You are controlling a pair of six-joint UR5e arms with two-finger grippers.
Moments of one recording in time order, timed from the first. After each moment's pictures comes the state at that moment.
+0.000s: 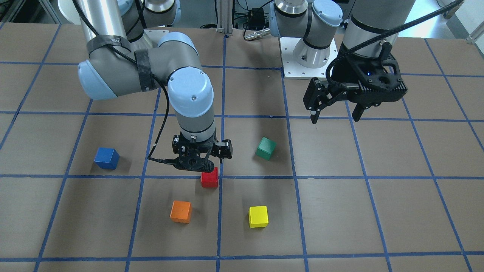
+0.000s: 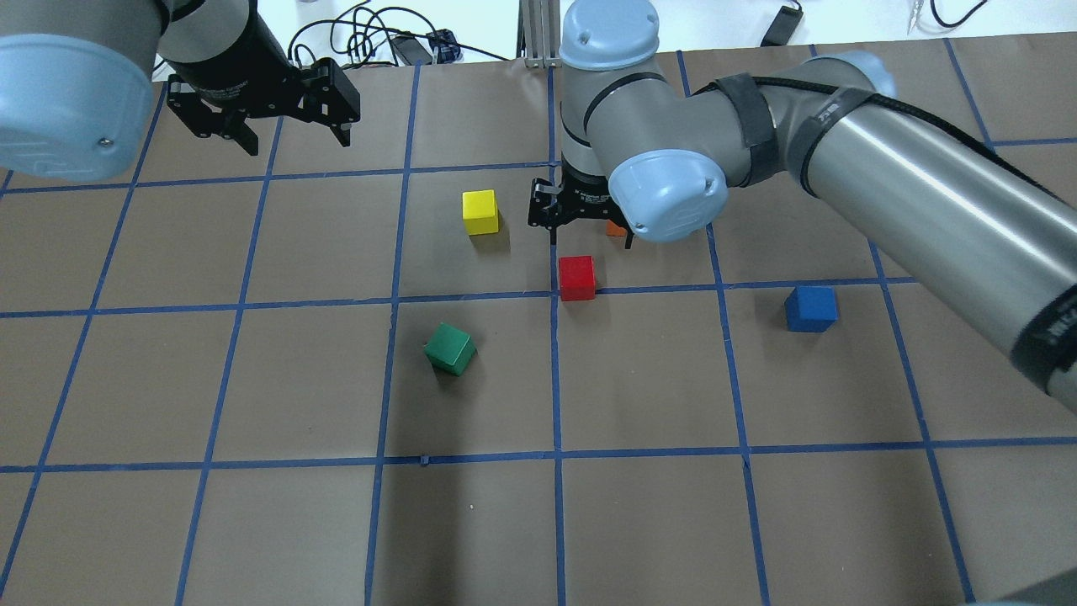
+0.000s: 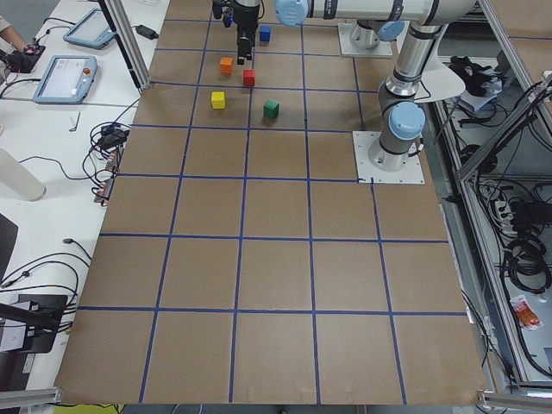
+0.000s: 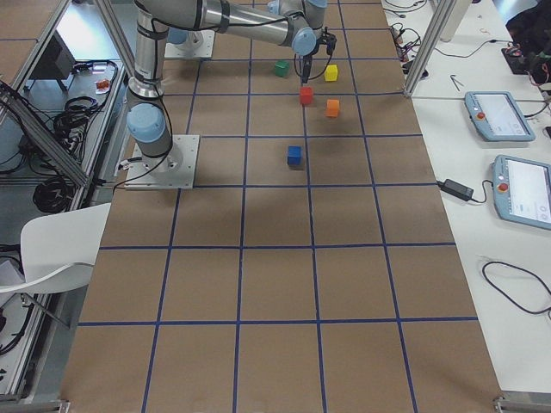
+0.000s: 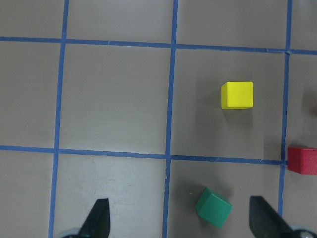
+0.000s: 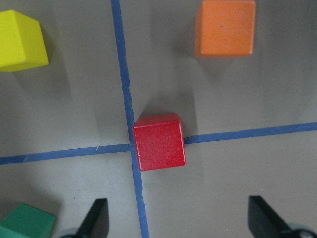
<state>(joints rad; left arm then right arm) -1.59 -1.62 -1.53 -1.40 1.61 -0.08 1.89 -1.15 1.57 -1.97 -1.55 0.43</state>
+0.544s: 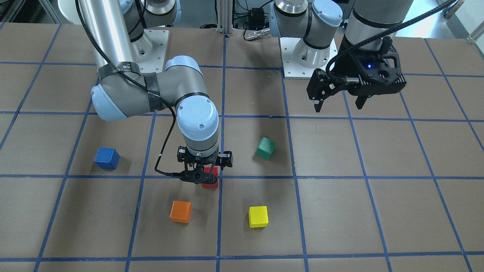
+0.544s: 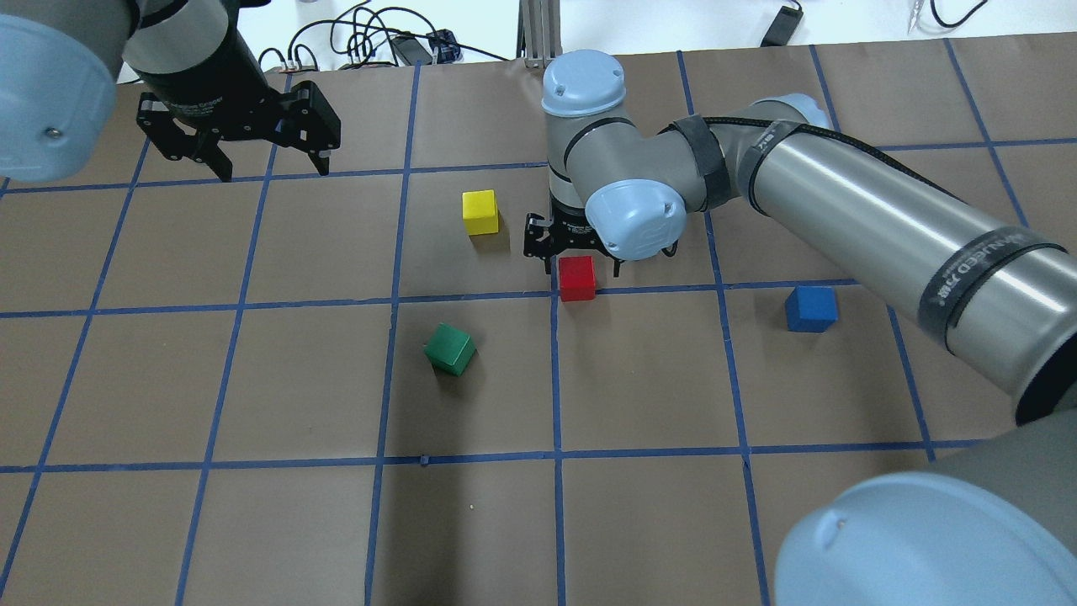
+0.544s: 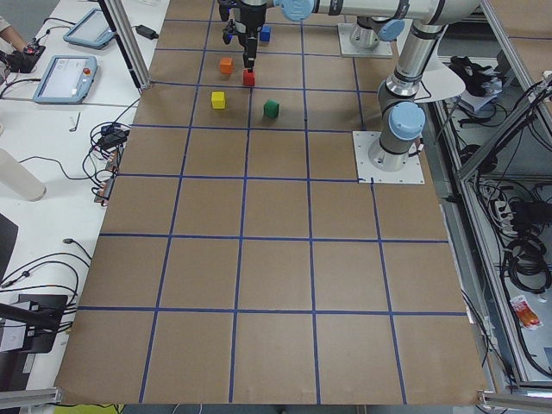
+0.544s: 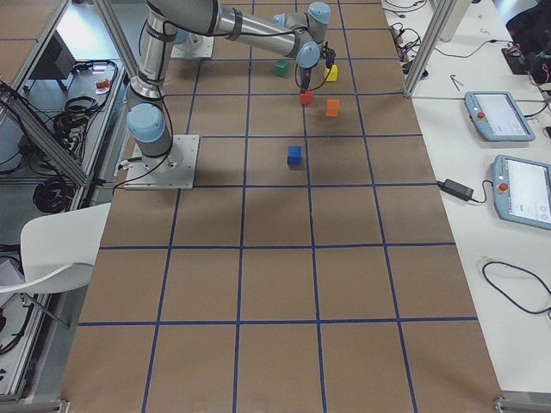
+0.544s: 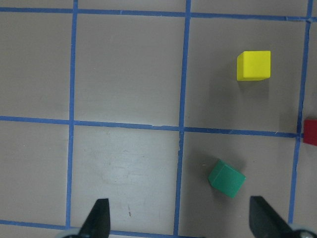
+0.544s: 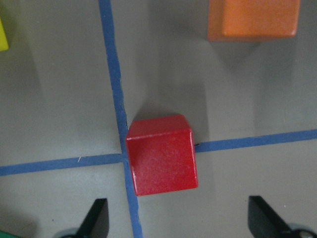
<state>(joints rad) -1.58 -1.60 -1.52 -1.50 1.64 -0.07 1.89 -1.07 1.57 -1.98 -1.55 0.43</state>
